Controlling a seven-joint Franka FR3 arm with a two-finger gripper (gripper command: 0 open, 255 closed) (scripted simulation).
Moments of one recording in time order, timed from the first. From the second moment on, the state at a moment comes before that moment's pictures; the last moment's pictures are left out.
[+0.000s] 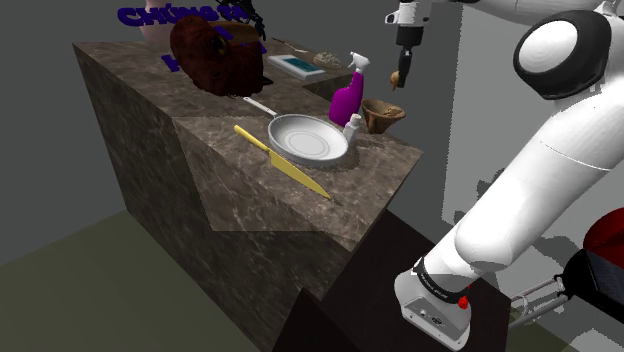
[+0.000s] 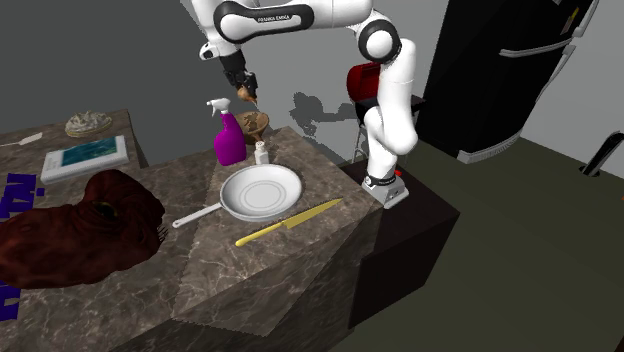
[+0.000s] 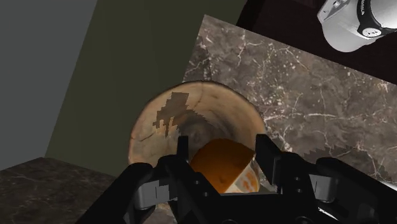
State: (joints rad) arm -0.13 0.06 -0.40 -1.57 -0.17 1.43 -0.97
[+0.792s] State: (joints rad) arm -0.15 0.10 -0.41 -1.66 -0.16 1.56 -0.99
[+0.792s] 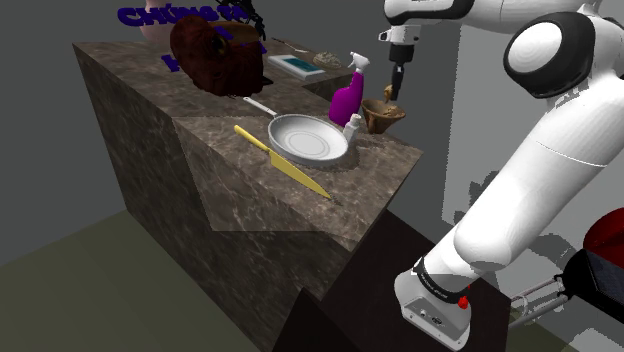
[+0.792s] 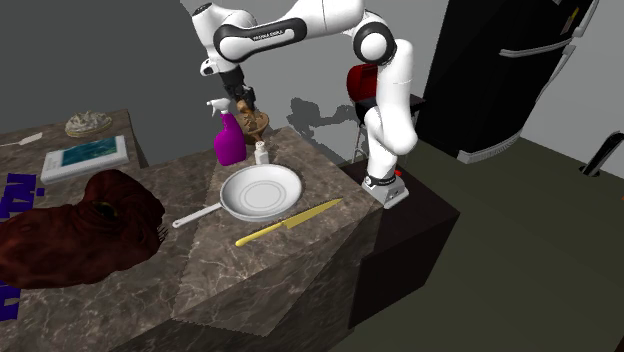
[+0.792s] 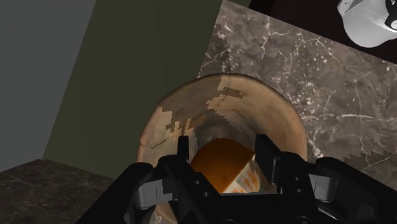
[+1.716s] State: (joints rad) arm -0.15 0.10 -0.41 -1.71 -0.16 1.62 -0.98
